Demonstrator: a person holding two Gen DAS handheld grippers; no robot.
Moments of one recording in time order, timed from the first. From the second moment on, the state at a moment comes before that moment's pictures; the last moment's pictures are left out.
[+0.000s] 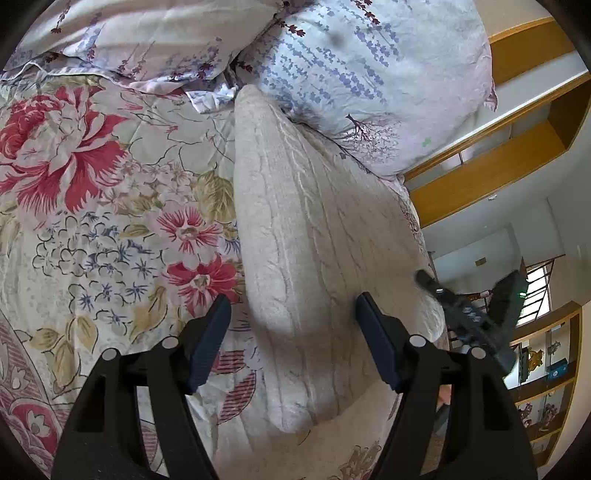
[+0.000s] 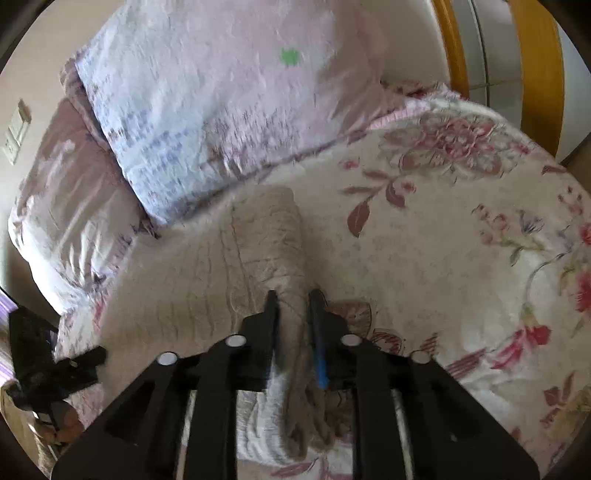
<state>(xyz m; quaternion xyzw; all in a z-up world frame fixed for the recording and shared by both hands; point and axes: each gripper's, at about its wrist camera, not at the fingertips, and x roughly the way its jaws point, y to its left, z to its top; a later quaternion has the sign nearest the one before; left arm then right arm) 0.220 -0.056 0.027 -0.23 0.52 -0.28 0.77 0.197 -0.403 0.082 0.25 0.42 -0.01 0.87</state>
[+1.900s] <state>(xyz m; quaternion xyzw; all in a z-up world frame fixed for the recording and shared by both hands) 0.256 -0.094 0.013 -0.14 0.52 -0.28 0.80 0.266 -0.423 0.030 0.40 0.50 0.12 0.76</state>
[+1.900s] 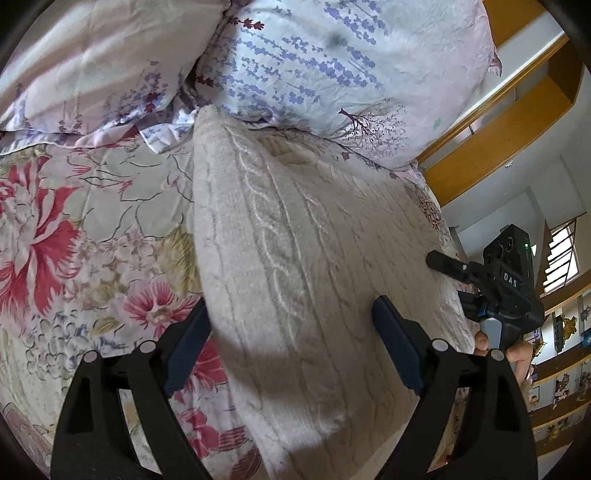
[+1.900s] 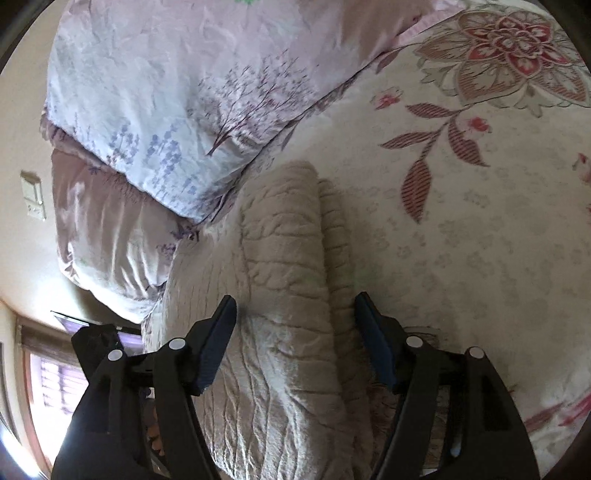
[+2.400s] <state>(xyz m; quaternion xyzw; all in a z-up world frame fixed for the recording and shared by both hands) 0.270 -0.097 0.009 -0.19 0.51 -0.28 0.79 0.265 -0.414 0.026 0.40 0.48 0.17 0.76</state>
